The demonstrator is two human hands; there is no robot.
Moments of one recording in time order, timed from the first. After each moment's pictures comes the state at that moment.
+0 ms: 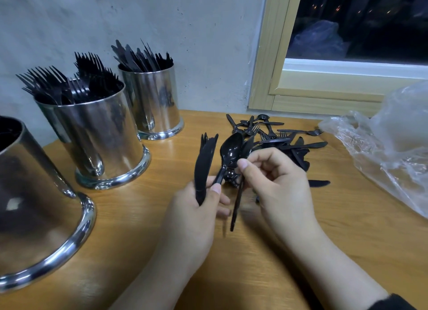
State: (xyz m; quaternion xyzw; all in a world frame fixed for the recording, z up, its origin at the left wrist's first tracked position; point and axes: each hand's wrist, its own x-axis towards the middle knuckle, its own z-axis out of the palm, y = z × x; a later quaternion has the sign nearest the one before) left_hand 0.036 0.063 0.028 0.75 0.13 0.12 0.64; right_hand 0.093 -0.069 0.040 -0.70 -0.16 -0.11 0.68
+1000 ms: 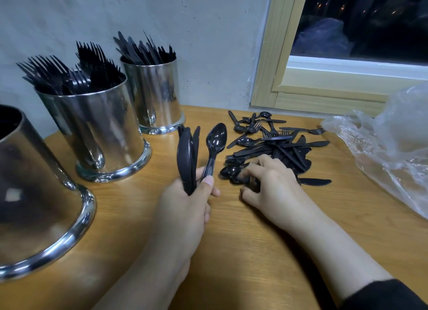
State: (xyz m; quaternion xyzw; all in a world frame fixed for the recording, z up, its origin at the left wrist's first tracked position) left_hand 0.035 0.075 0.016 0.70 0.14 0.13 0.69; right_hand 0.126 -0.089 0.020 -0.95 -0.22 -0.06 0.20
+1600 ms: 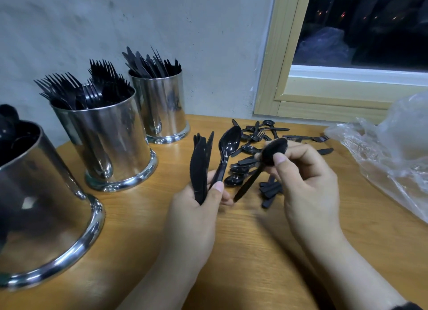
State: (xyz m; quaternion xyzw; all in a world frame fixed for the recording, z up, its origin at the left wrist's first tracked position) left_hand 0.036 0.067 0.031 0.73 0.13 0.17 0.65; right_hand 0.101 -0.082 0.043 -0.66 -0.18 -0.20 0.70
